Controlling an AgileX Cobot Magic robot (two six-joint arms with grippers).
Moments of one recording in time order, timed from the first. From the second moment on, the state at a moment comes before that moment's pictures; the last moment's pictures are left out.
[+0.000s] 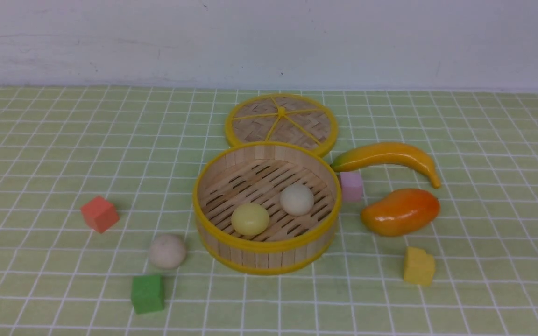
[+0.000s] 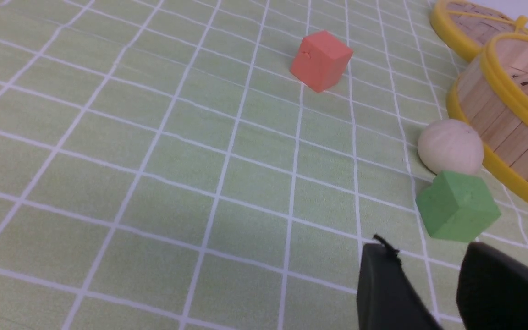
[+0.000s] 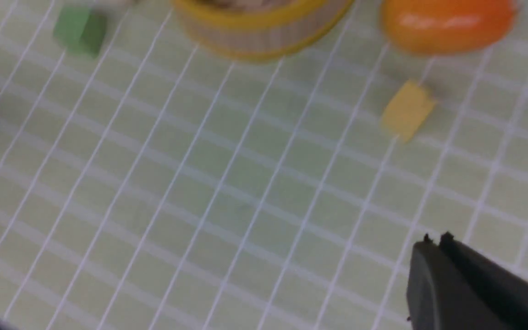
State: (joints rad) right arm 0.35 0.78 -1.09 0.12 1.14 0.02; left arm -0.05 -0.02 0.03 0.01 0.37 -0.36
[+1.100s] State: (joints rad) right arm 0.01 -0.01 0.02 -0.14 0.39 0.05; left arm -0.05 -0.02 0.03 0.01 0.37 -0.36
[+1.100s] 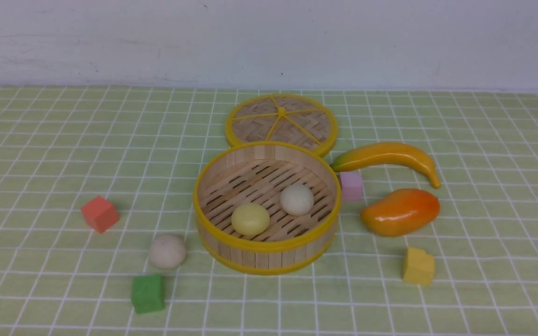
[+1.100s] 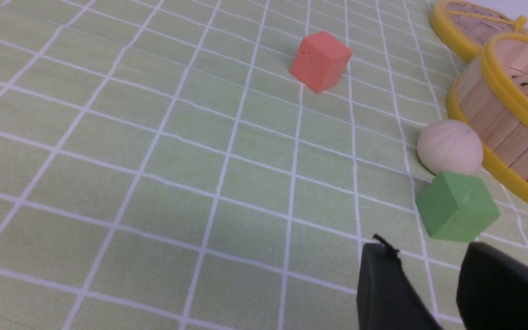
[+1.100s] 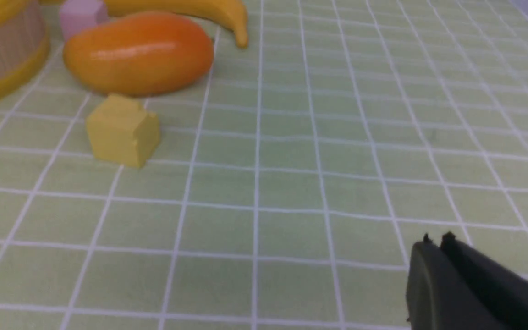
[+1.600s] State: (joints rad) right arm 0.07 -0.01 0.02 -0.12 0.39 0.07; left arm -0.05 -0.02 0.03 0.01 0.37 -0.36
